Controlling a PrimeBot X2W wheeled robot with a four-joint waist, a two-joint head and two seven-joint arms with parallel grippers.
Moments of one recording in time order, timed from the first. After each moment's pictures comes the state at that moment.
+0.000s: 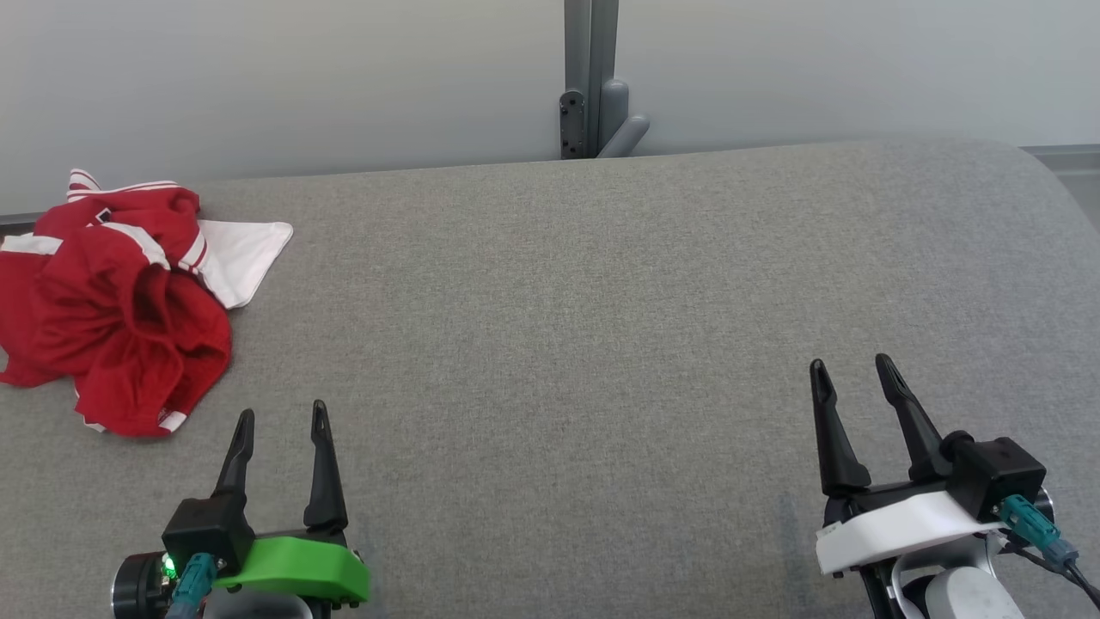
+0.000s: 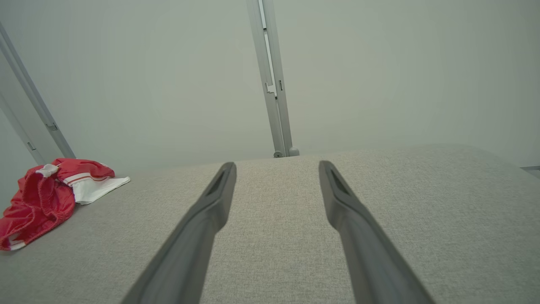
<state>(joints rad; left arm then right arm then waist) -0.02 0.05 -0.07 0.17 -0.20 0.02 -0.24 -0.01 -0.05 0.05 0.07 0.22 0.13 -0.24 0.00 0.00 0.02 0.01</state>
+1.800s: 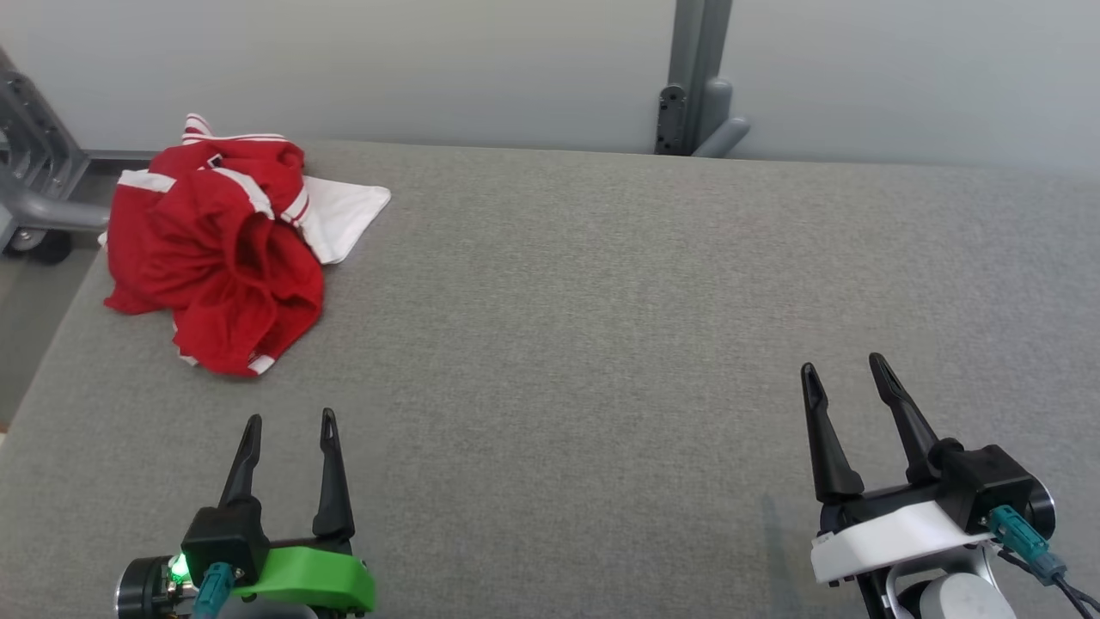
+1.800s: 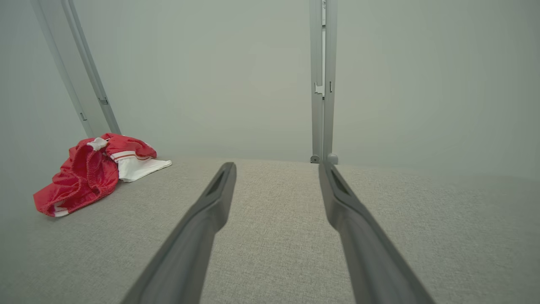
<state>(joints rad) -0.01 0.05 -0.09 0.18 -0.14 0.04 -0.26 0.00 -0.05 0.06 0.04 0.14 0.13 -0.26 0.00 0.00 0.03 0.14</state>
